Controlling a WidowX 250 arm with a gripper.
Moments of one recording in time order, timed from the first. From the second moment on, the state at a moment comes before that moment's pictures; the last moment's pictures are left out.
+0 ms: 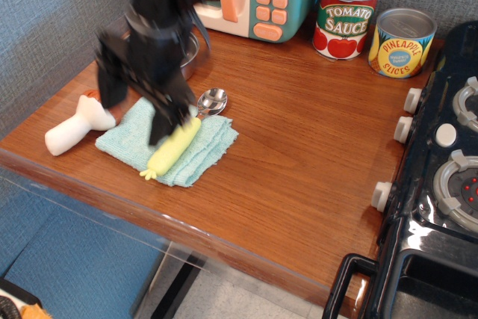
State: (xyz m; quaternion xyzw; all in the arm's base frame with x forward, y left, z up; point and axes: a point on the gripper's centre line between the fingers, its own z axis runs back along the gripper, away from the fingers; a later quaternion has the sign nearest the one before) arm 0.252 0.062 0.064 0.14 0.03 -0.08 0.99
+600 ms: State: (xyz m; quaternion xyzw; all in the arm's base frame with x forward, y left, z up) arm 0.256 0.055 0.031 0.09 0.01 -0.04 0.99
